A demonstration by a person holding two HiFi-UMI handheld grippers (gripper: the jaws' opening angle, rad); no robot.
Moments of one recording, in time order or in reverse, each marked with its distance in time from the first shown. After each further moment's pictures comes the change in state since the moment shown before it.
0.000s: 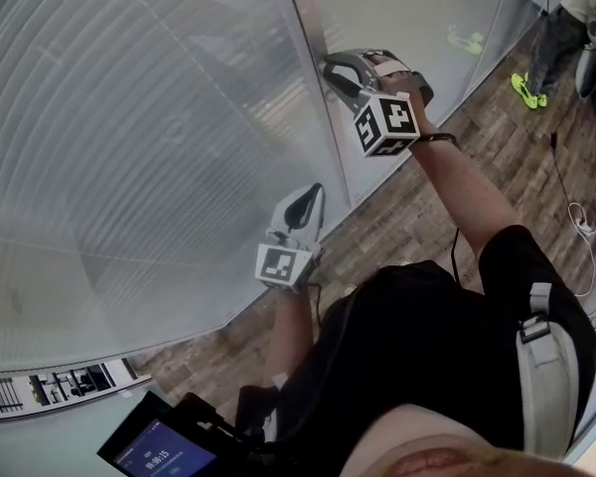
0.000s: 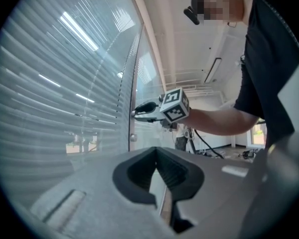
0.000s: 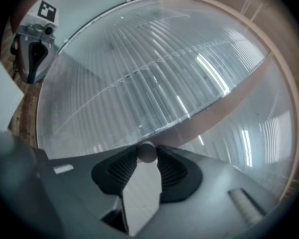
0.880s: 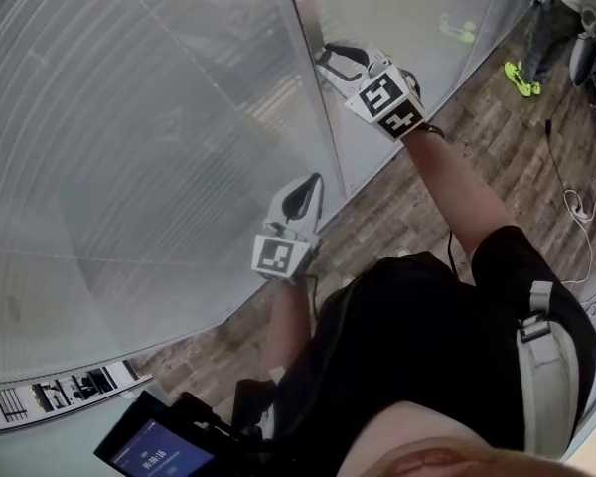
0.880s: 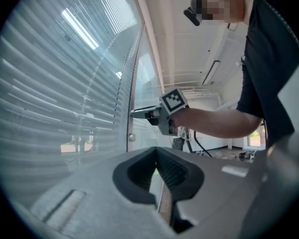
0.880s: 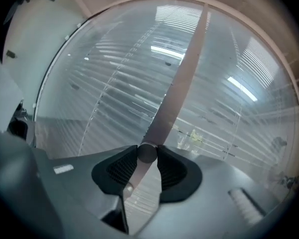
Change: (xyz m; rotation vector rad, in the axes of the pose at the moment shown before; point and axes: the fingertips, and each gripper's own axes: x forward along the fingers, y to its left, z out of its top) left arm 0.003 -0.007 0.005 -0.004 -0.024 -0.041; right arm -0.010 -0.012 -0.005 0.643 -0.094 0.036
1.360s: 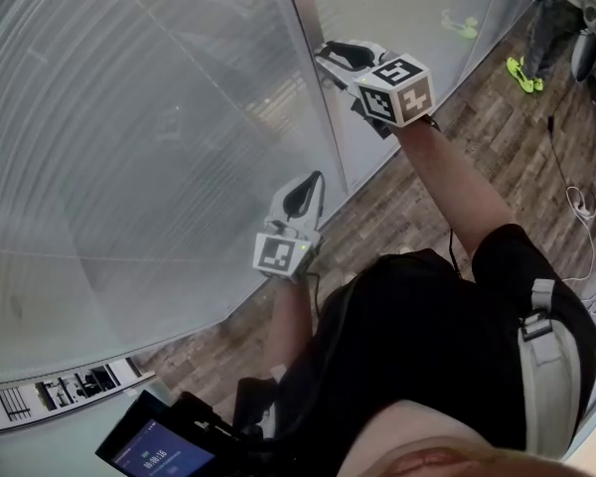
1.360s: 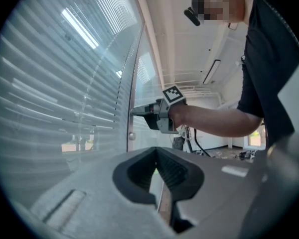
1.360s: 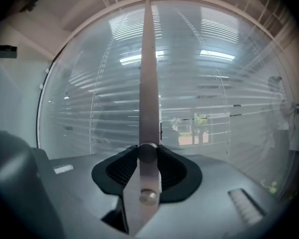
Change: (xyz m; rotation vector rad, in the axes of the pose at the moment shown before) left arm 0.002 -0.002 -0.003 0.000 0.014 0.003; right arm 0.000 -0.010 -0.007 0.498 -0.093 0.068
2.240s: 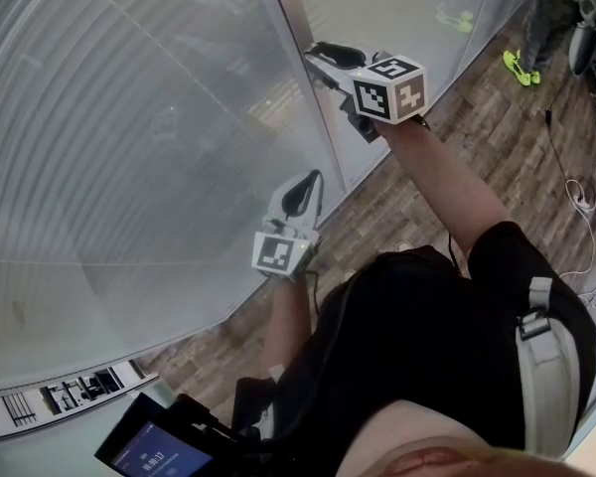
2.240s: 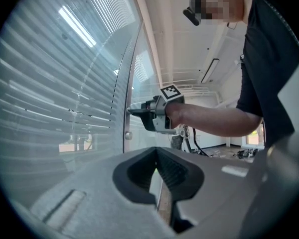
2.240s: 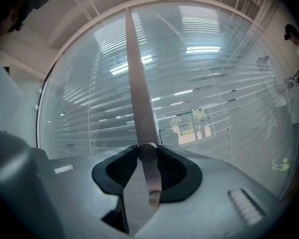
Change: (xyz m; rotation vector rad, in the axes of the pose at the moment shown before) left arm 0.005 -0.005 0.001 0.001 0.025 -0.015; right arm 0.001 0.003 0.006 0.175 -0.063 0.016
